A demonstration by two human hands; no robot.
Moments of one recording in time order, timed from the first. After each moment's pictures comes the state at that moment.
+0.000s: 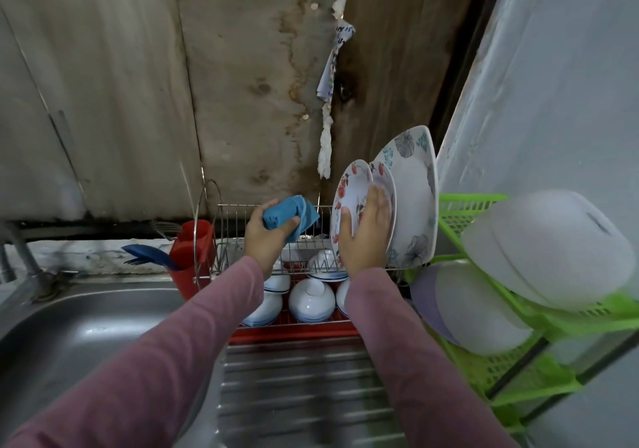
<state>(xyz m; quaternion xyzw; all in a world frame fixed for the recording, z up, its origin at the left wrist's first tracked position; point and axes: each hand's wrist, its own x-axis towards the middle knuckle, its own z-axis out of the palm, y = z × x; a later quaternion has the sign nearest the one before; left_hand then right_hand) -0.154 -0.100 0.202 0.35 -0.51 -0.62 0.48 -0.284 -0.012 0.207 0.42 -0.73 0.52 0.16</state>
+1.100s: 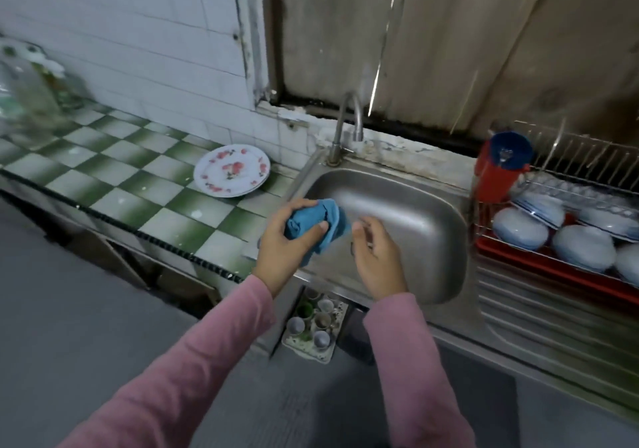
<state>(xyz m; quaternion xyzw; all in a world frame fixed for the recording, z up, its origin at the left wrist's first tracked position) 0.351 -0.018 0.104 0.46 -0.52 -0.46 0.55 0.196 0.005 0.105 0.55 -0.64 0.44 -0.32</state>
